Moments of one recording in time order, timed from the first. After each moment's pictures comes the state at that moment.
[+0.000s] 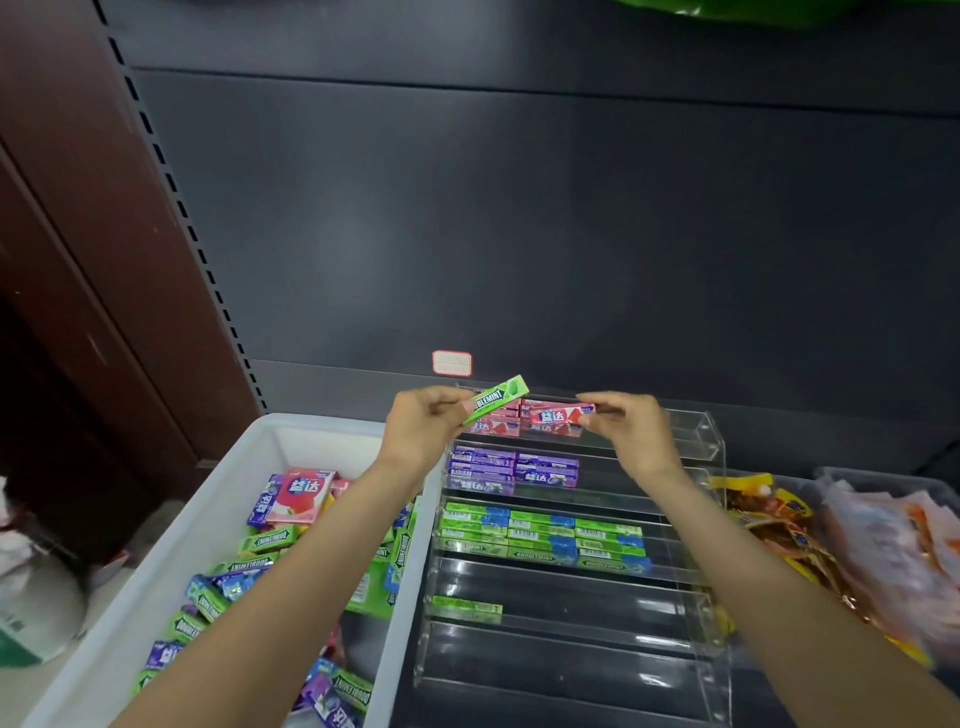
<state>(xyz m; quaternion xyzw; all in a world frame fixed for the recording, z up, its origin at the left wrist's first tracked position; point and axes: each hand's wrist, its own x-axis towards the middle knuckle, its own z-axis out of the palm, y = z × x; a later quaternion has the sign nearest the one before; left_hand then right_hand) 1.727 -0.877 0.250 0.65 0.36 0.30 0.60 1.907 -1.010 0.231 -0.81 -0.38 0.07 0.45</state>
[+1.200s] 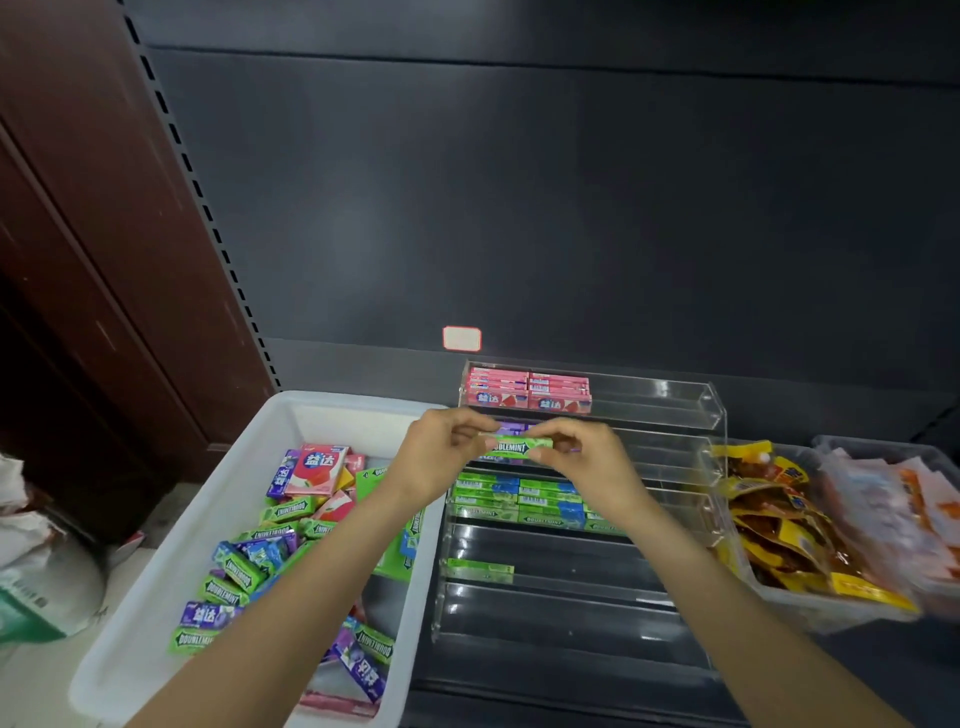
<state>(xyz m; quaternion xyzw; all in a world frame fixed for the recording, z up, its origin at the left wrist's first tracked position) 1.693 -0.895 0.227 0.81 0.29 0.20 0.46 1.832 -1.024 0.215 -0.74 -0.45 0.19 0.46</state>
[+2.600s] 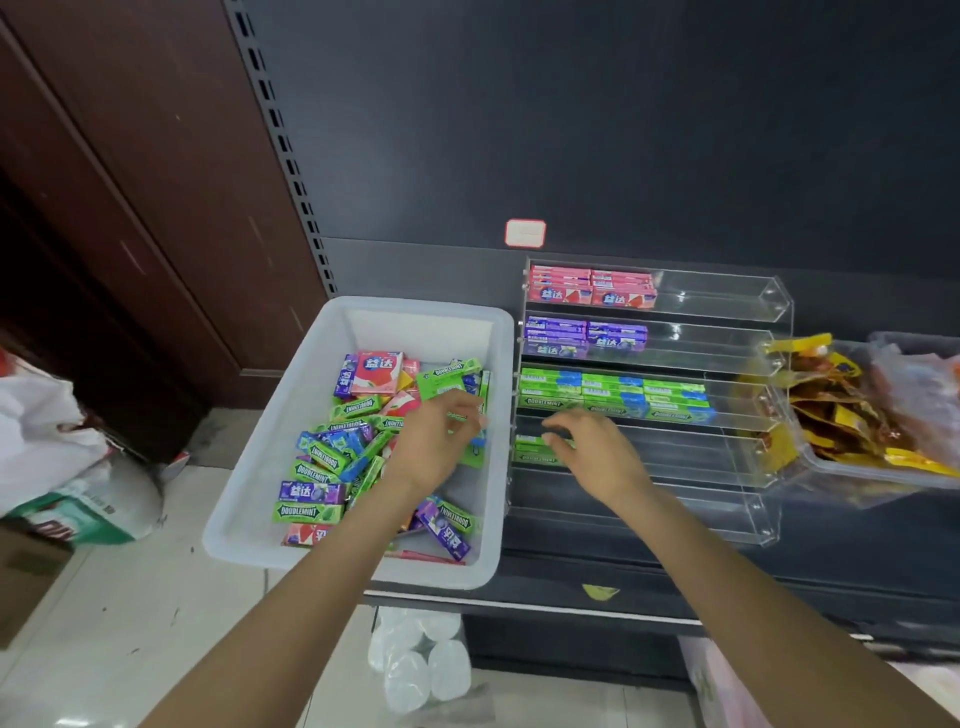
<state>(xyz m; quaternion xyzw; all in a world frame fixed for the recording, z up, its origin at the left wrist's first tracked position) 1.581 -0.904 0.168 0.82 0.34 0.16 0.43 1.737 -1.030 0.143 -0.85 -0.47 0.13 0.19</state>
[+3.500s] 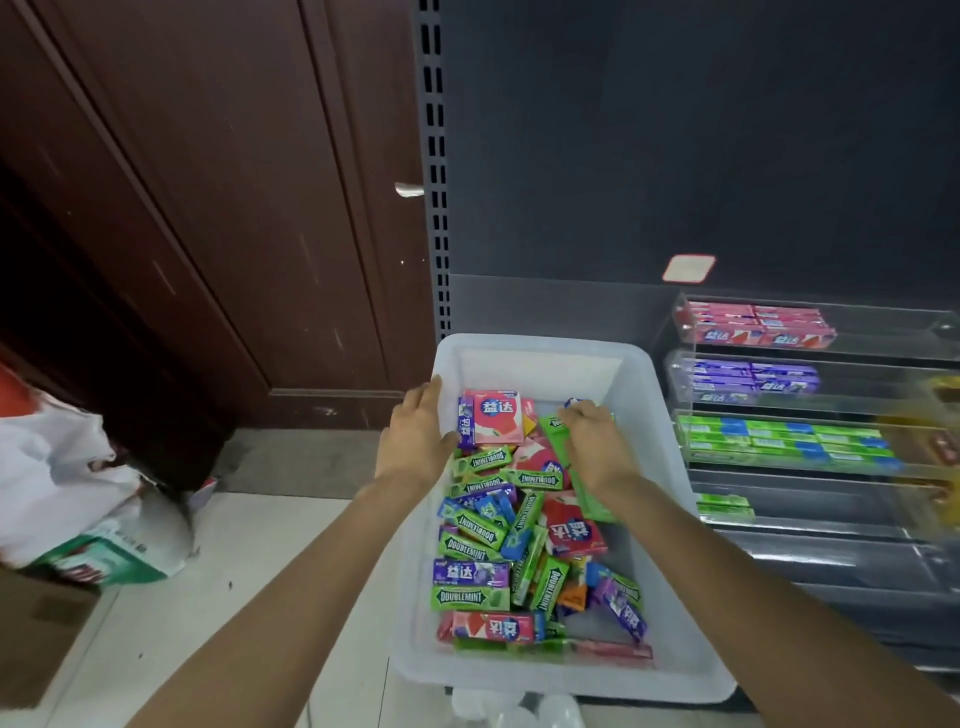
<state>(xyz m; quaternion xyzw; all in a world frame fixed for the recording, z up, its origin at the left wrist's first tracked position) 1.501 -0.704 0.142 0.88 0.41 0.07 0.25 1.667 -0.840 0.109 -0.90 -0.42 0.09 0.10</state>
